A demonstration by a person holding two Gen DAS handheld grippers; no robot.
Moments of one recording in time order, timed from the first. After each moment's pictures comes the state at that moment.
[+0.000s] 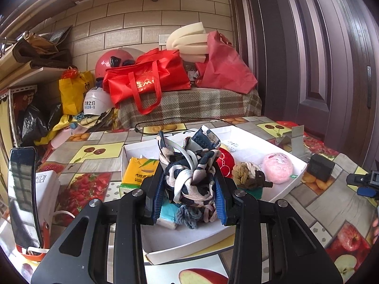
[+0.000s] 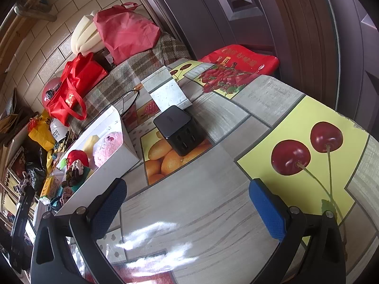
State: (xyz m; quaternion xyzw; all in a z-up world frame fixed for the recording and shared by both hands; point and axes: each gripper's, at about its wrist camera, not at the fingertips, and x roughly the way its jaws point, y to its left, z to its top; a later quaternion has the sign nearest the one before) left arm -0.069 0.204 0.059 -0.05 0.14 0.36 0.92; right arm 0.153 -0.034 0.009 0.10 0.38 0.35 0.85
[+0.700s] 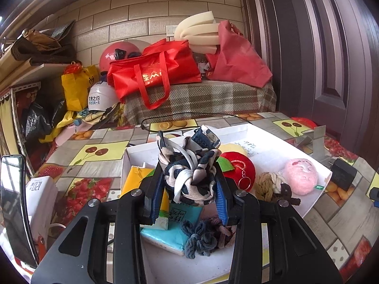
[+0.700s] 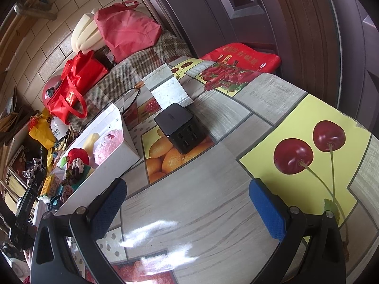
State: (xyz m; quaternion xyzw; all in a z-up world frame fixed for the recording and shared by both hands) left arm -0.035 0.239 0.057 -0.05 0.17 0.40 0.90; right arm 0.151 -0.033 0.007 0.10 0.38 0.35 0.85
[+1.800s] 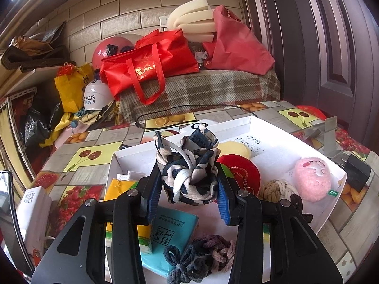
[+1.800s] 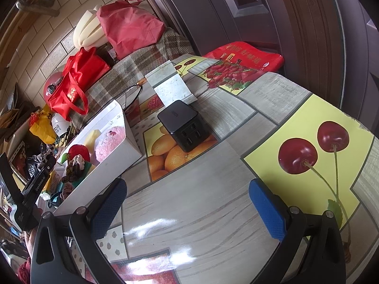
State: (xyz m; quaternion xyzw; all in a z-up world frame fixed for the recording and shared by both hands) left arm 0.003 0.255 0.055 -0.04 0.20 0.40 0.89; right arm 0.148 -0.028 0.004 0.09 0.38 0.35 0.85
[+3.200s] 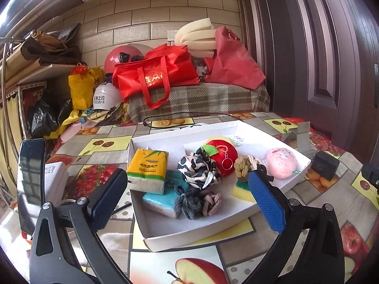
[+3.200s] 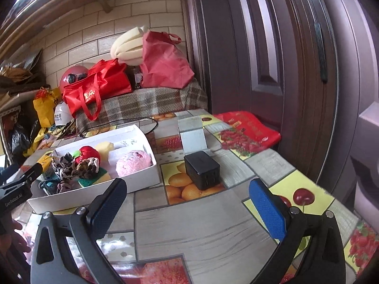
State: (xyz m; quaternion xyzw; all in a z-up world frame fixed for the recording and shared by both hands) left arm -0.072 0.185 0.056 -0.05 0.16 0.40 0.90; right arm 0.064 -0.014 0.047 -0.03 0.17 0.34 0.93
